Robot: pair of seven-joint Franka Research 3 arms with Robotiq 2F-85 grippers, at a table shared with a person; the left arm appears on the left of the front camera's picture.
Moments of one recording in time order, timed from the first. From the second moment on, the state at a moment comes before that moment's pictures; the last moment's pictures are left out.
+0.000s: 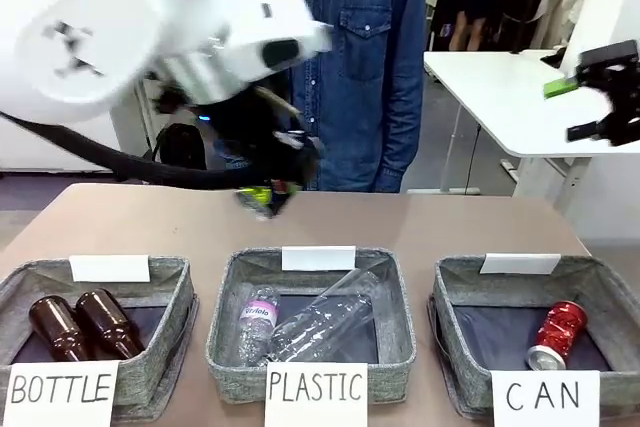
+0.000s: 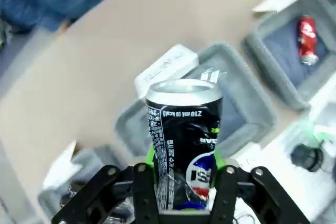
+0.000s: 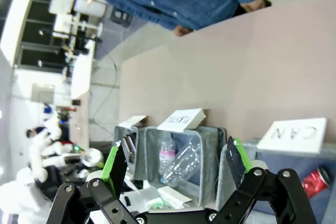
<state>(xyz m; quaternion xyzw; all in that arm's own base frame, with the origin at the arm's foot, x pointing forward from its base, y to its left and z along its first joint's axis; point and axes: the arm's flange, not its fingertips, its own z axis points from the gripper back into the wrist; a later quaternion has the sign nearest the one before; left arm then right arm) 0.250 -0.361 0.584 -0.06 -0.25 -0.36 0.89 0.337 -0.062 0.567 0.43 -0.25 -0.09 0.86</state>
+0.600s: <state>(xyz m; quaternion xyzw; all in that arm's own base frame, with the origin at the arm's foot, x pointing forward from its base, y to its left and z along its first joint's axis) 0.305 -0.572 0.499 -0.14 -0.21 -0.62 0.75 0.146 -0.184 0.582 0.52 -0.33 -0.19 0.76</state>
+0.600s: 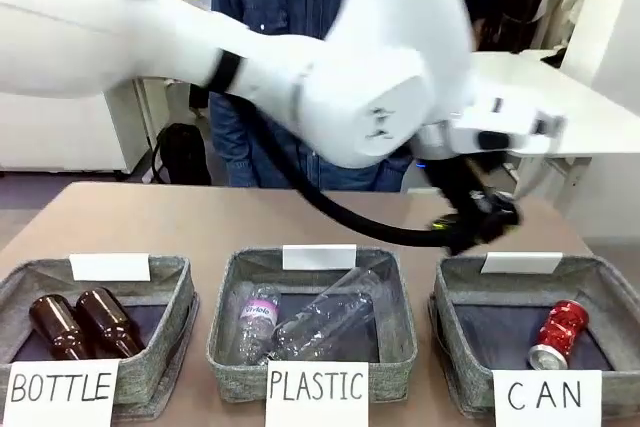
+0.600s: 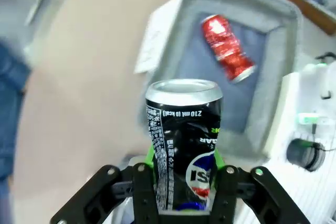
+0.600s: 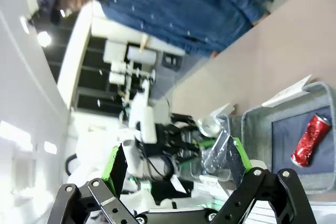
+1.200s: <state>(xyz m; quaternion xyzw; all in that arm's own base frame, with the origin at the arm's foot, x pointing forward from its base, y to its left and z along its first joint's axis) 0.304 -0.652 0.467 -0.22 -0.11 -0.64 0.73 0.149 -0.181 0.581 0.52 -0.33 -0.20 0.76</state>
